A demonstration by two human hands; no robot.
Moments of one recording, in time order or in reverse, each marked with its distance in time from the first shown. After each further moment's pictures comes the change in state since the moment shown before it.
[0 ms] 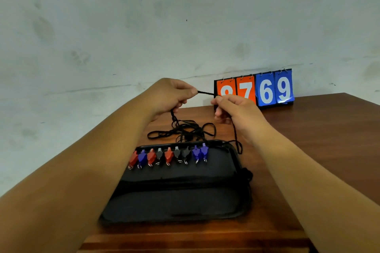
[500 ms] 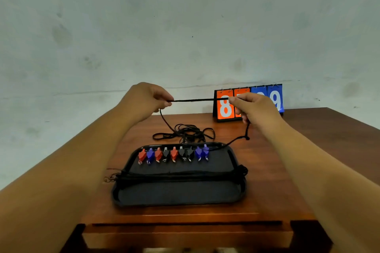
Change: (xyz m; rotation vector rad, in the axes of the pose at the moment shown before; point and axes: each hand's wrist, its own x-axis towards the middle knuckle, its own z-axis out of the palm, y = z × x) left_hand -0.073 0.000 -0.070 0.301 0.184 0.133; right_hand -0.028 -0.048 -0.028 -0.218 0.149 -0.074
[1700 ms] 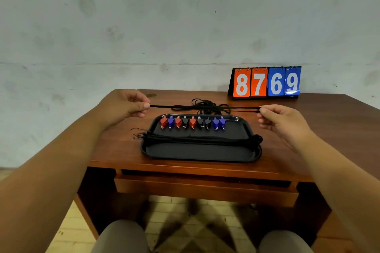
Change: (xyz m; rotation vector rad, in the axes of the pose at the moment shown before) left_hand -0.111 -0.122 -0.051 -0.286 -0.013 -0.183; right_hand -0.078 0.054 -0.002 0.120 -0.014 0.255
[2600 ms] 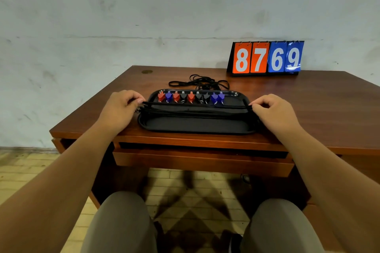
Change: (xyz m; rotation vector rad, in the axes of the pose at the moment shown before) left_hand -0.030 -0.080 0.044 0.407 0.197 0.149; right_hand -0.034 0.041 0.022 -0.525 0.065 -0.206
